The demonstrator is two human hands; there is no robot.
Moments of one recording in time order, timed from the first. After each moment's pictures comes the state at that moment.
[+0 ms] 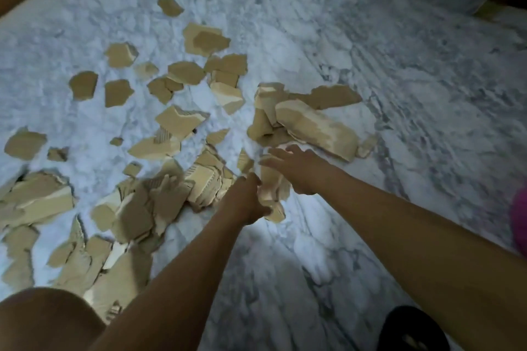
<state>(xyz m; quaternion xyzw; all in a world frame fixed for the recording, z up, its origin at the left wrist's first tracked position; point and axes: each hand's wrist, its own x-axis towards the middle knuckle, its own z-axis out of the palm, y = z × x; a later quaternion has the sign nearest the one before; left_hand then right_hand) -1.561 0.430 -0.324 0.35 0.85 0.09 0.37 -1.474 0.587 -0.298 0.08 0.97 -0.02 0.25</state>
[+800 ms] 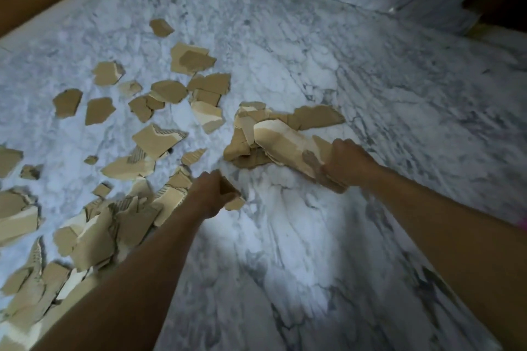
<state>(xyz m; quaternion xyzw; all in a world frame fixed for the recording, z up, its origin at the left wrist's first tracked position) -1.601 0.472 -0.339 0.31 0.90 0.09 0.28 -1.411 0.728 -0.315 0.42 0.86 -0.24 0.16</state>
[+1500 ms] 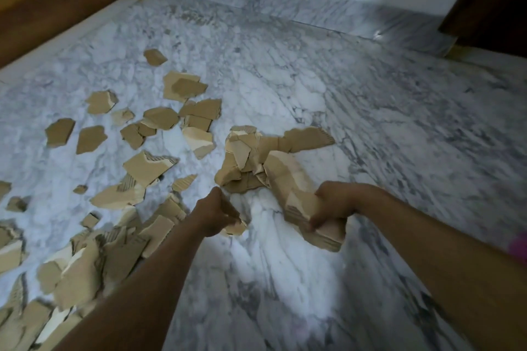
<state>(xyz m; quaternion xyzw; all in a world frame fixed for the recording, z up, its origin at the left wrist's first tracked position) -1.601 0.502 -0.340 0.26 0.88 0.16 0.37 -1.408 0.719 -0.288 0.32 0.81 -0.33 0.35</state>
